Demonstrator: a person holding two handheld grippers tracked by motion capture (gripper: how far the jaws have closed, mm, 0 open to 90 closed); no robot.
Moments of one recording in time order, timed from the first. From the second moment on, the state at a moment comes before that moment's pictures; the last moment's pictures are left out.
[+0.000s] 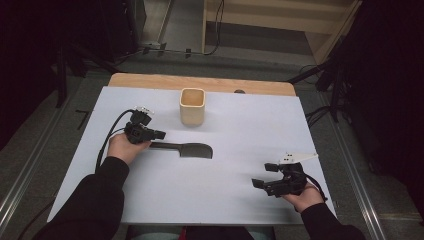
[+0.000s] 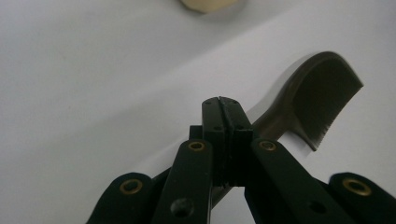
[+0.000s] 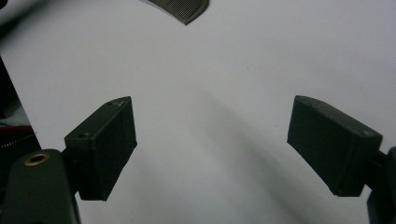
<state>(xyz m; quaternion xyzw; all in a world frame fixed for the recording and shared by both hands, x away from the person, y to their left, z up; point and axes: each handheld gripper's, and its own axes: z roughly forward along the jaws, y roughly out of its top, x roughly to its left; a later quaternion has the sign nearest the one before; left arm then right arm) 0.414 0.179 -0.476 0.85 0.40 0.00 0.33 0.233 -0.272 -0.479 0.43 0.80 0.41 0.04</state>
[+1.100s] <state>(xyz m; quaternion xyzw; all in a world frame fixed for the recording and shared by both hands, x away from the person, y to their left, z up) 0.391 0.183 -0.488 0.87 0.40 -0.02 0.30 0.233 -0.271 -0.479 0.42 0.81 0.41 0.04</state>
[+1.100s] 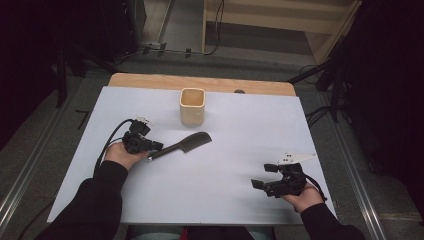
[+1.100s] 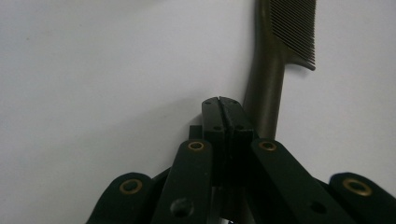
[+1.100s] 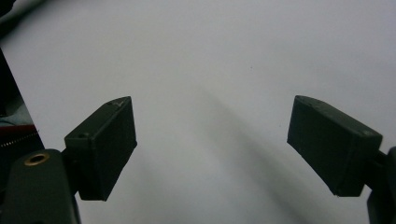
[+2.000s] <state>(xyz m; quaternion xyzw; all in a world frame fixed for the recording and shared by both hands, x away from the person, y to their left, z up) 0.375 0.178 -0.488 0.87 0.39 -0.04 0.30 0.233 -0.270 -0.479 0.42 0.81 0.41 0.04</state>
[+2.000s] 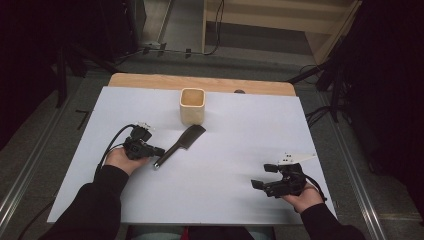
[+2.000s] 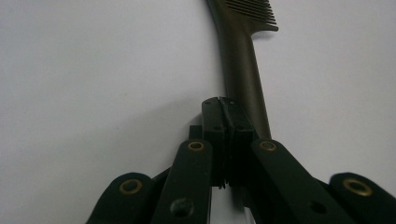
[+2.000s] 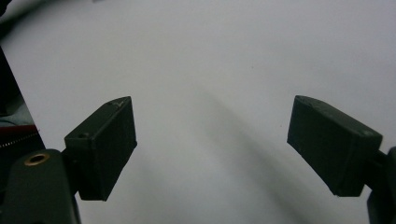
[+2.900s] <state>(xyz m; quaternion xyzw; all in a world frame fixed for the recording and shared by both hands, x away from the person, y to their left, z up) 0.368 0.187 -0.466 0.84 0.39 -0.03 0.38 0.232 -0.270 -0.479 0.42 0.81 0.41 0.04</state>
